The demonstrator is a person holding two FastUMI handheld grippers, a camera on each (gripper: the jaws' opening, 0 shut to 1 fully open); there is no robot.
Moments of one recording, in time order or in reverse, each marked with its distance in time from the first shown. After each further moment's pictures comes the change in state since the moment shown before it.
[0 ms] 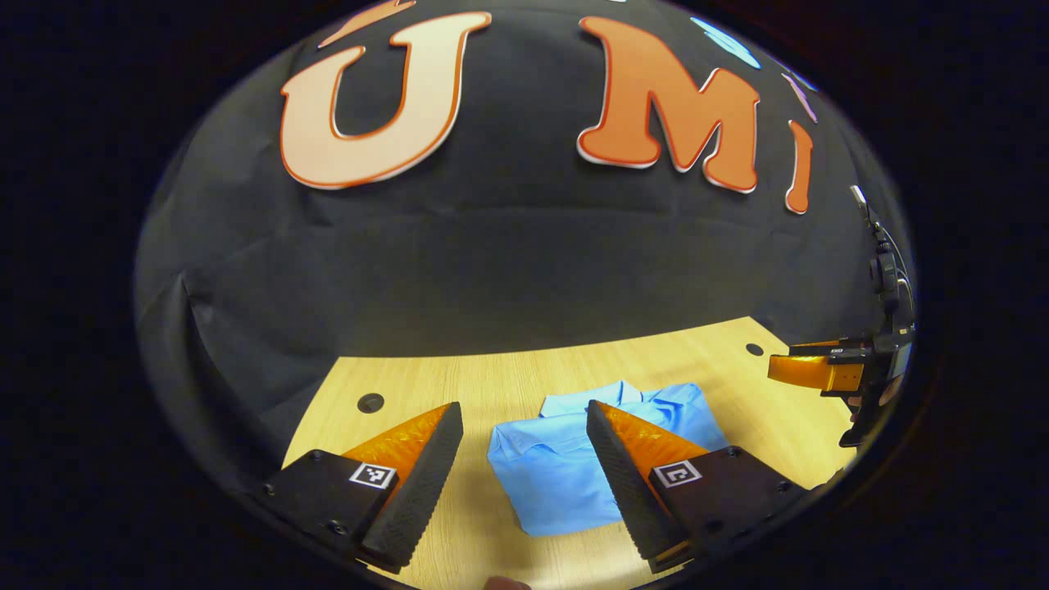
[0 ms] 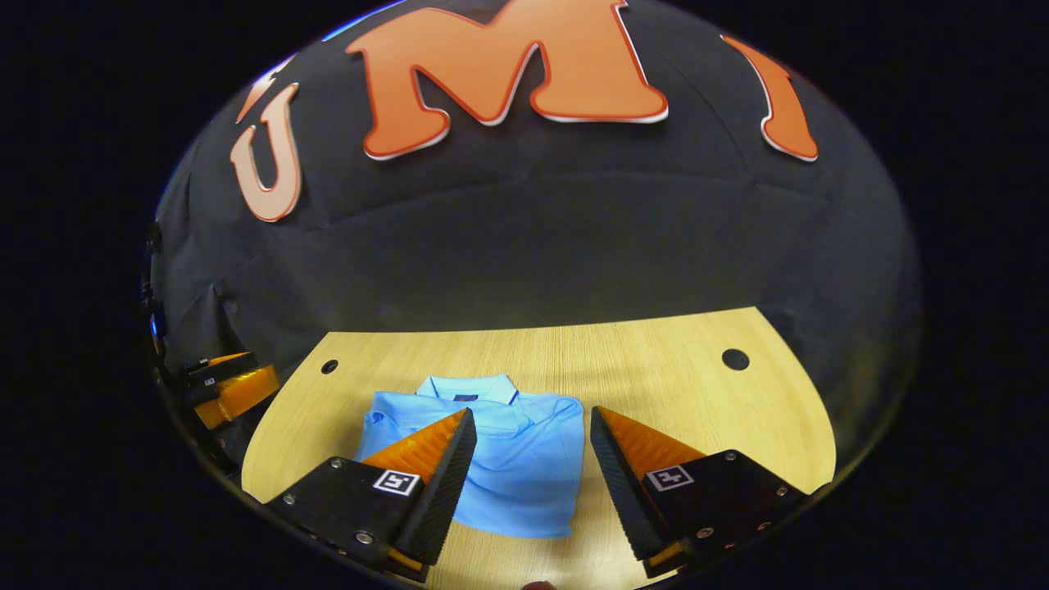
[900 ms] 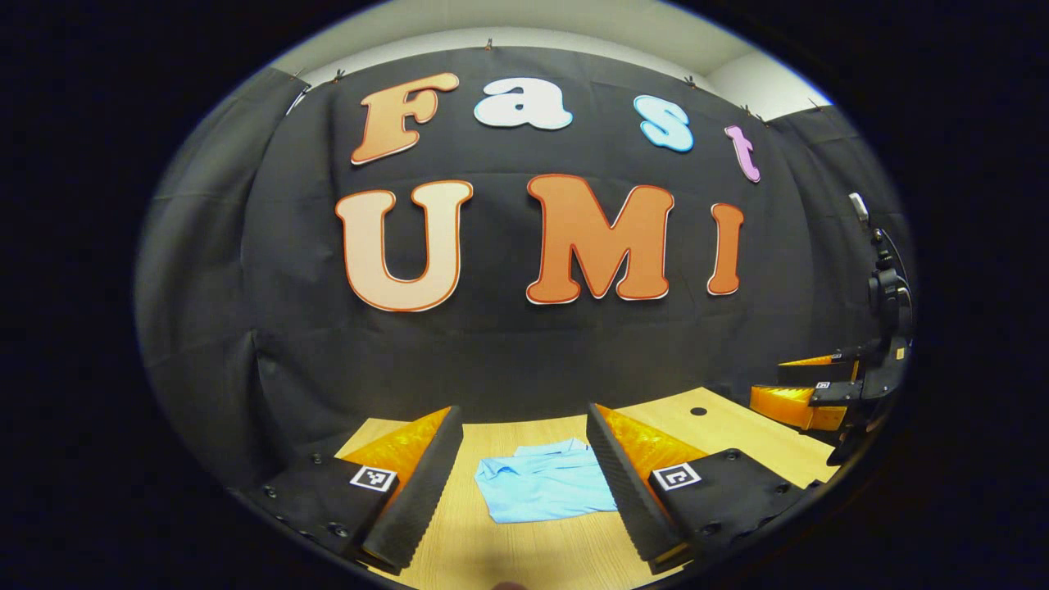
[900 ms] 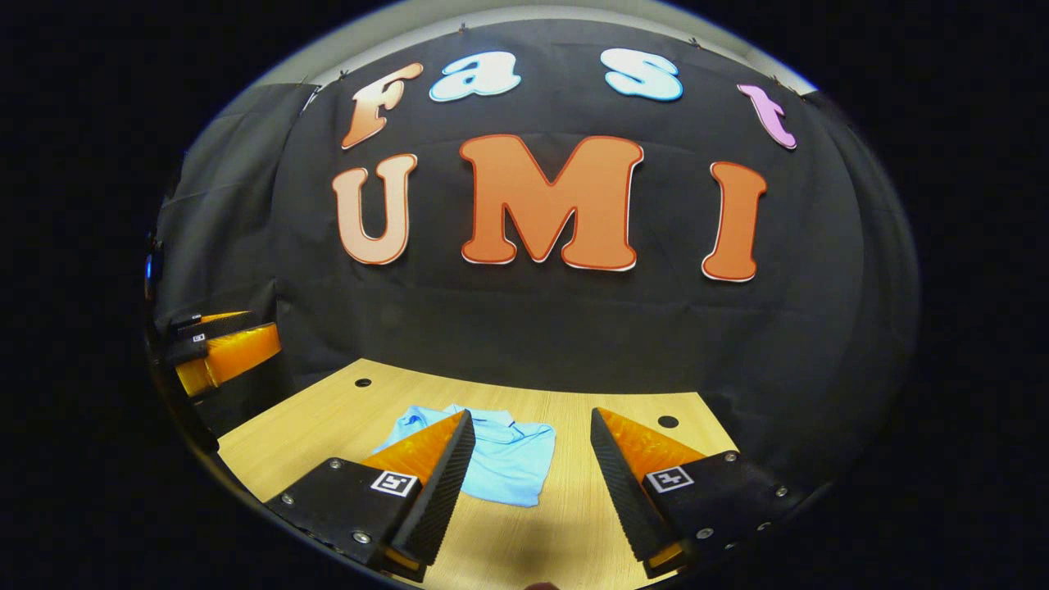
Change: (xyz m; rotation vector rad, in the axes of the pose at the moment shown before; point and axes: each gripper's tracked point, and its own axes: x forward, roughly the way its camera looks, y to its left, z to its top) left arm -0.227 -0.068 0.037 0.012 -0.376 0.022; right arm -0.211 0.007 0.007 -0.176 -0.357 0.004
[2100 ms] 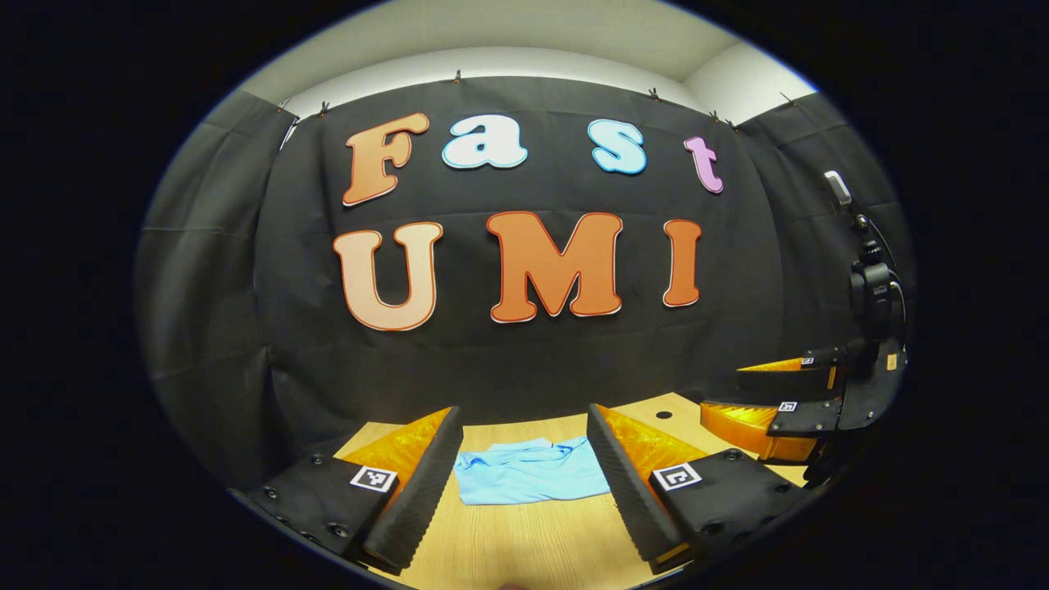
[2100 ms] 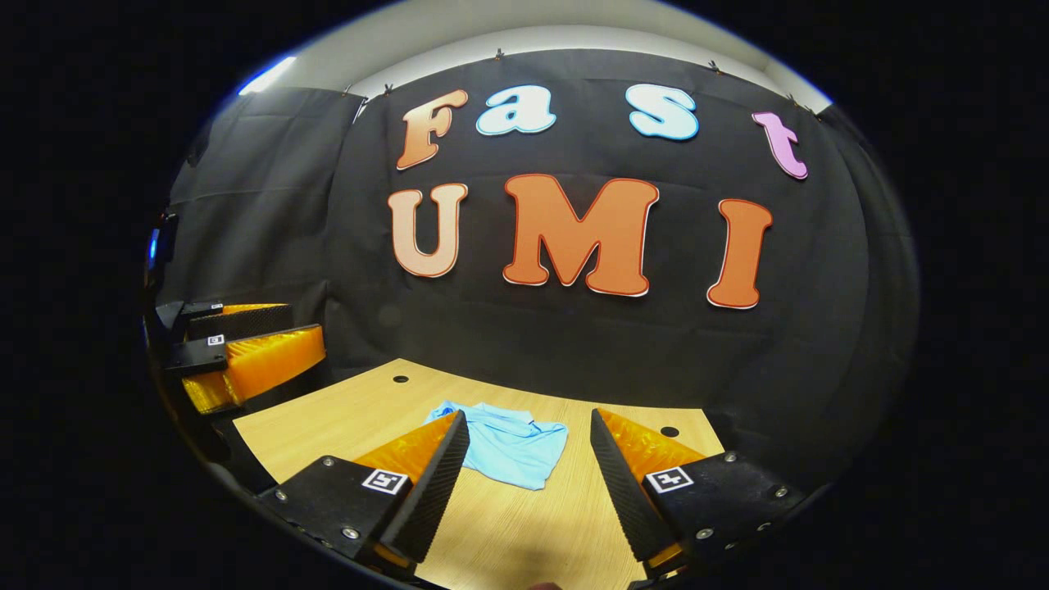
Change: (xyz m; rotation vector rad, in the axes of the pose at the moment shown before) left arm -0.089 -0.084 0.029 0.035 -0.037 0.004; right arm -0.085 0.000 0.005 -0.051 -0.058 0.107
